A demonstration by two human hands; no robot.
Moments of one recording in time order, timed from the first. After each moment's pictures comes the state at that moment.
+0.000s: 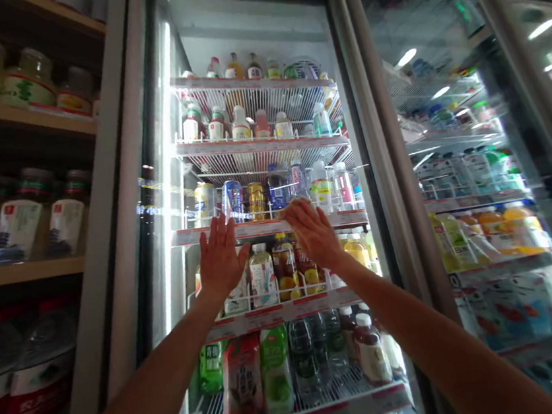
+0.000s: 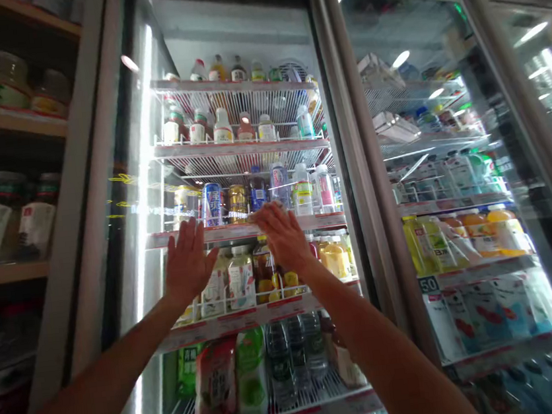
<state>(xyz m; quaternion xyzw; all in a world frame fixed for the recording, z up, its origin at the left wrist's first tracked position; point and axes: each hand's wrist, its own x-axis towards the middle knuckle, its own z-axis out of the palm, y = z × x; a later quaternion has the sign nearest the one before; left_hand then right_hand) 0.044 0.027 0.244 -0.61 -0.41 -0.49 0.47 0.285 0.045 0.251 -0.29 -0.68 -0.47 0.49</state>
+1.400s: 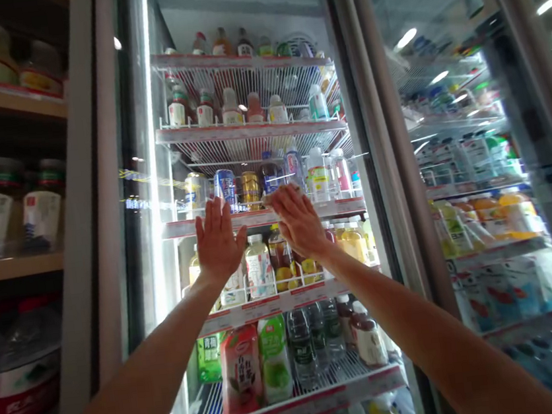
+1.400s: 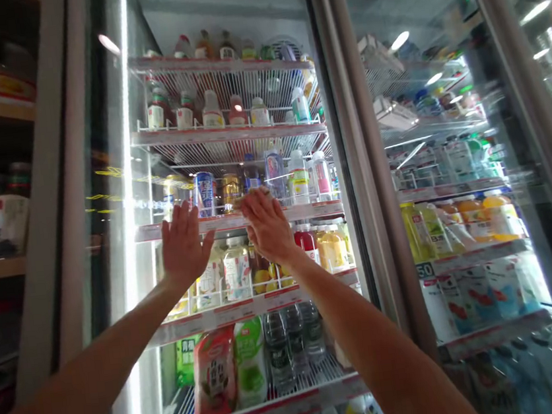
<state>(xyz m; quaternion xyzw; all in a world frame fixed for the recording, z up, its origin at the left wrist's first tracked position) 0.053 0.033 0.255 -0.61 -0.38 -0.52 0.47 0.261 0.045 0.258 -0.30 -0.67 -0.47 0.49</state>
